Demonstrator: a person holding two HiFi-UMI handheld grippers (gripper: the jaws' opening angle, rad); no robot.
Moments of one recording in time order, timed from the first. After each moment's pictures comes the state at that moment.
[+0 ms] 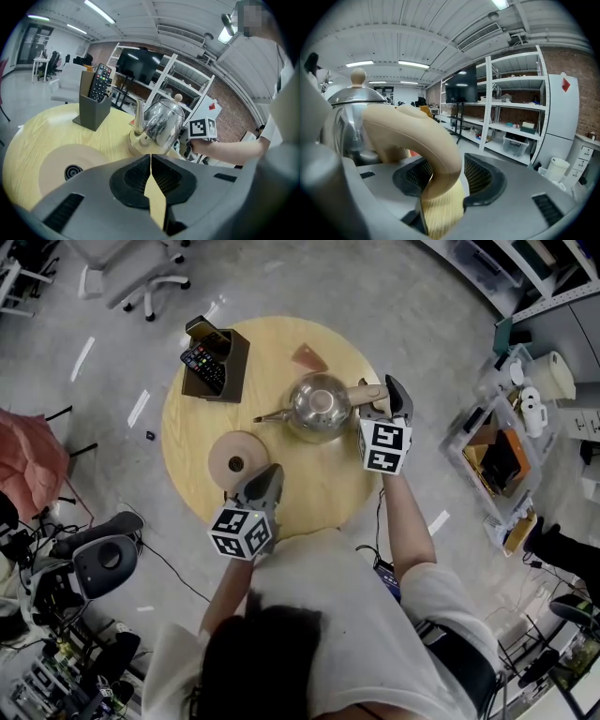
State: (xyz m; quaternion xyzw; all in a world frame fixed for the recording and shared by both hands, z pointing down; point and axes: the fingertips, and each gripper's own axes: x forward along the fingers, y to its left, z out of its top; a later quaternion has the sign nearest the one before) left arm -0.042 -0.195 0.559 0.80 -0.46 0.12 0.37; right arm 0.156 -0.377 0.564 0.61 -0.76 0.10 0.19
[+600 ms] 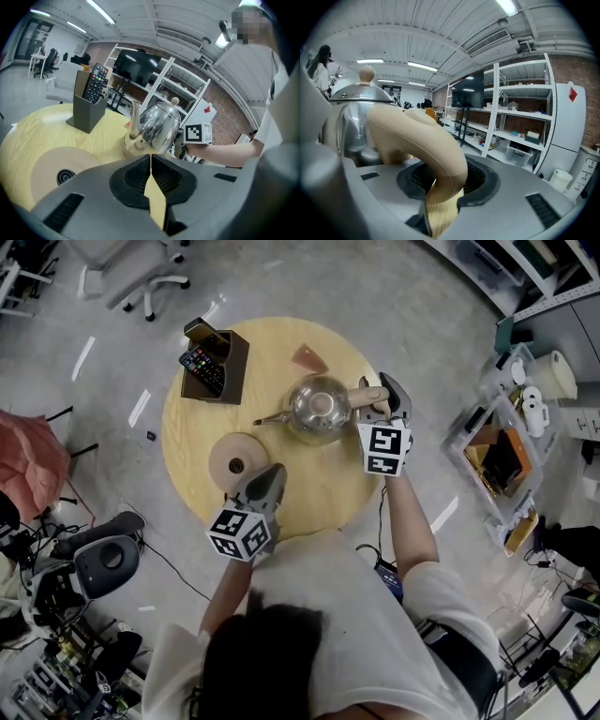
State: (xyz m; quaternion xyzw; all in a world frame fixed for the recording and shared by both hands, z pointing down) left arm -0.036 -0.199 0.553 0.81 -0.44 0.10 0.37; right arm 0.146 -0.380 0.556 0.59 -0.79 0.05 0.19
